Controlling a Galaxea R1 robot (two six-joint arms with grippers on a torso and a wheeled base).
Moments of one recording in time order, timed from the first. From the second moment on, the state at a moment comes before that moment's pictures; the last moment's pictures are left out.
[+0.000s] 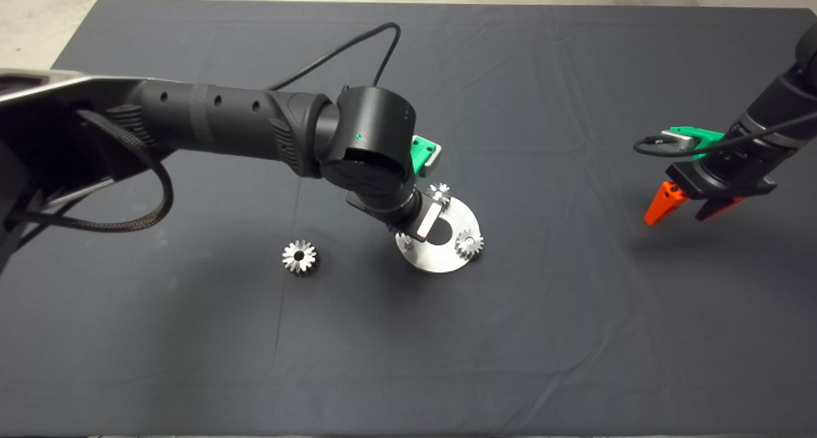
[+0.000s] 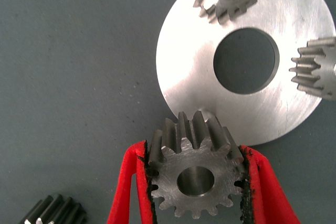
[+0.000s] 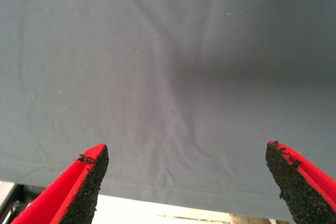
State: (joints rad) left arm -0.41 2.78 -1.00 0.55 1.53 -1.27; right arm 0.48 2.11 -1.15 0.07 -1.53 0.87
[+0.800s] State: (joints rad) left arm -0.40 2.80 -1.01 0.54 1.53 -1.38; right arm 0.49 2.09 -1.11 0.07 -1.53 0.87
